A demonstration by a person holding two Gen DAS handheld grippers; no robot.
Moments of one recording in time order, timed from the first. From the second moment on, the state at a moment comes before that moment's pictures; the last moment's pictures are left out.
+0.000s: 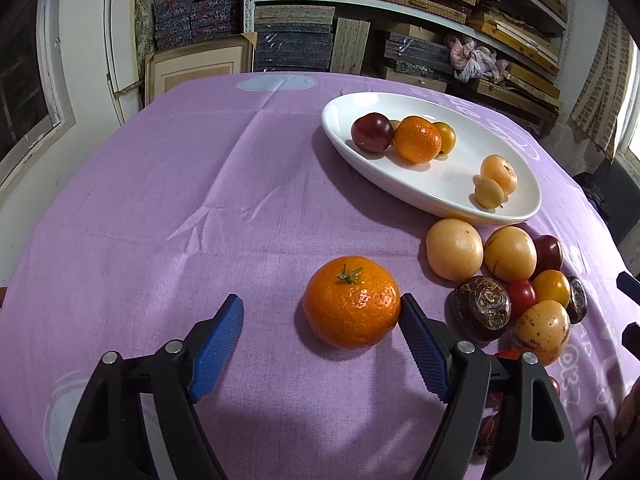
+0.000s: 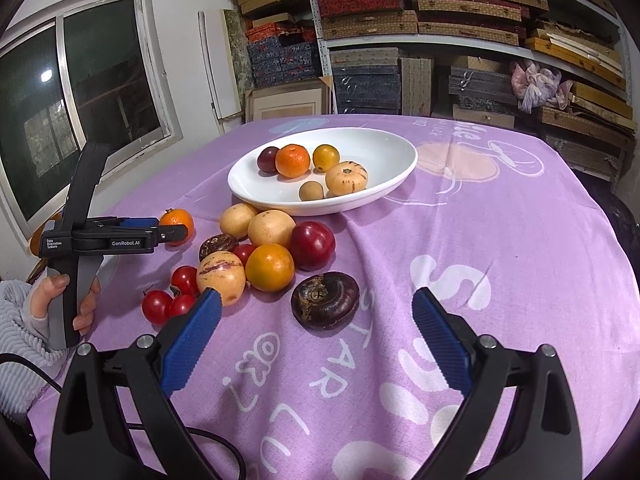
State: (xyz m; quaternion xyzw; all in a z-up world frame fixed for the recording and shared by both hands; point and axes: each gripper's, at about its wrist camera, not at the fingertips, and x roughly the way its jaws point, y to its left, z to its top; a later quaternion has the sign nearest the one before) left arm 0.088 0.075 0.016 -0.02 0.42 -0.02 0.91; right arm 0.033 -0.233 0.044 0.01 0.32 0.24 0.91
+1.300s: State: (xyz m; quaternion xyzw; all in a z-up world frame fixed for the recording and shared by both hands) left arm 0.090 0.071 0.014 -0.01 0.42 -0.03 0.91; right arm 0.086 -0.207 0.013 -0.03 0.42 0.25 0.87
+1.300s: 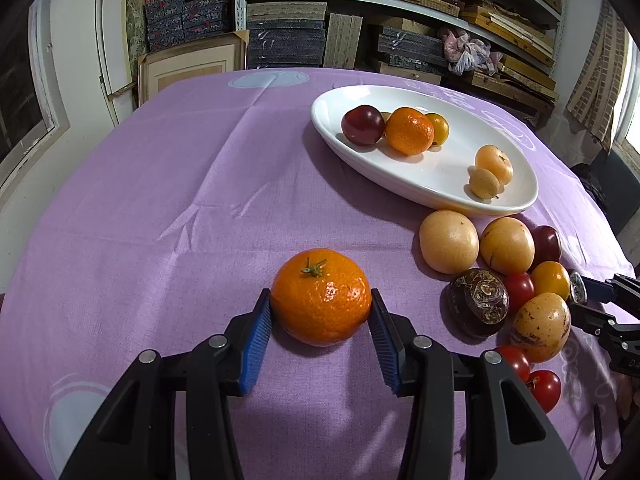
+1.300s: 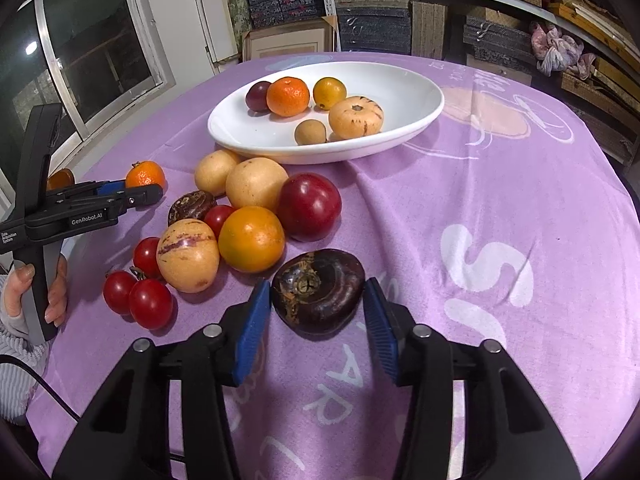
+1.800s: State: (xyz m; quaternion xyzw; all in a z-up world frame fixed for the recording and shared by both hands) left arm 0.132 0.025 0.076 0.01 0.37 -0.06 0.93; right arm 0.124 -0.233 0.114 0.00 0.31 0.21 0.93
